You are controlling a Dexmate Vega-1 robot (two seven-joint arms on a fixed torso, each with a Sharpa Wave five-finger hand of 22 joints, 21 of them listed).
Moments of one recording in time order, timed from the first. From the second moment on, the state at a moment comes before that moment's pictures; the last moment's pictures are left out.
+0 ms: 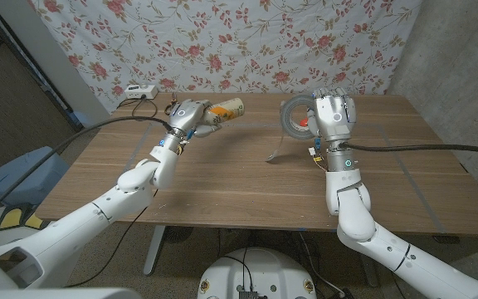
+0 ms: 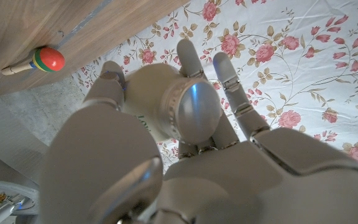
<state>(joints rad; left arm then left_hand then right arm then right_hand) 0.84 0.79 0.61 -1.71 0.75 0.16 0.56 0.85 -0.09 0.46 -0.17 0.20 0.64 0.14 0.52 0.39 0.73 0.02 0.82 0.73 1.12 -0.19 0.55 0.74 0.47 0.01 1.28 0.21 -1.04 -0.68 -0.69 -2.02 -1.33 -0.82 -0.59 1.02 -0.02 0.28 -0.15 0.26 0.89 0.08 0.42 0.26 0.91 0.02 0.71 0.37 0.95 -0.09 0.80 0.90 0.63 -0.04 0.56 0.24</state>
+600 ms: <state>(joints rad) 0.76 0.72 0.68 -1.65 0.75 0.14 0.57 0.85 -0.09 0.46 -0.17 0.20 0.64 0.14 0.52 0.39 0.74 0.02 0.82 0.73 1.12 -0.19 0.54 0.75 0.47 0.01 1.29 0.20 -1.02 -0.67 -0.68 -2.01 -1.42 -0.76 -0.57 1.04 -0.03 0.28 -0.15 0.27 0.90 0.08 0.42 0.25 0.91 0.02 0.73 0.37 0.98 -0.10 0.78 0.92 0.64 -0.04 0.58 0.24</state>
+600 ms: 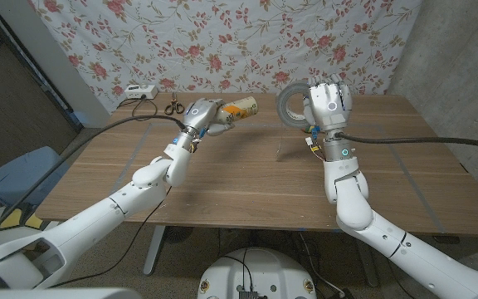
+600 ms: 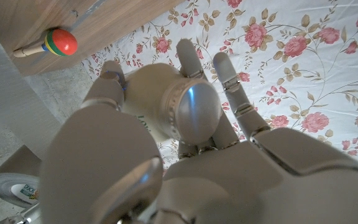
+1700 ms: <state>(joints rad) 0.72 0.69 0.73 -1.66 0.78 0.12 0.47 0.85 -0.09 0.47 -0.18 0.20 0.64 0.14 0.53 0.39 0.74 0.02 0.82 0.74 1.13 -0.18 0.53 0.77 0.46 0.01 1.32 0.19 -0.87 -0.63 -0.65 -1.94 -1.51 -0.70 -0.55 1.04 -0.03 0.29 -0.15 0.29 0.90 0.08 0.42 0.25 0.91 0.02 0.74 0.37 1.01 -0.11 0.74 0.95 0.63 -0.03 0.61 0.23</state>
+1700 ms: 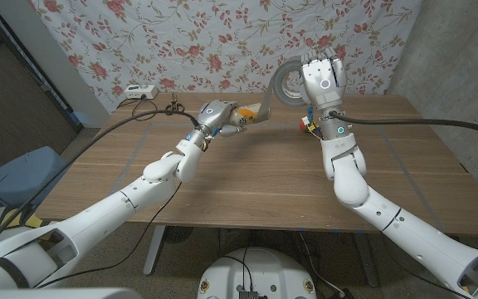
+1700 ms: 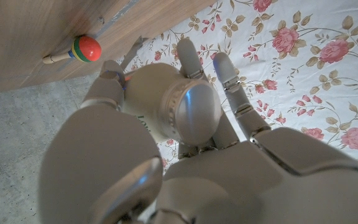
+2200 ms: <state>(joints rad) 0.73 0.71 0.72 -1.70 0.79 0.16 0.41 0.85 -0.09 0.47 -0.18 0.20 0.64 0.14 0.52 0.39 0.74 0.02 0.81 0.74 1.13 -0.18 0.53 0.78 0.46 0.01 1.32 0.19 -0.84 -0.65 -0.64 -1.92 -1.46 -0.68 -0.55 1.05 -0.04 0.29 -0.16 0.29 0.93 0.09 0.42 0.24 0.91 0.02 0.79 0.37 1.03 -0.12 0.73 0.96 0.63 -0.03 0.63 0.23</state>
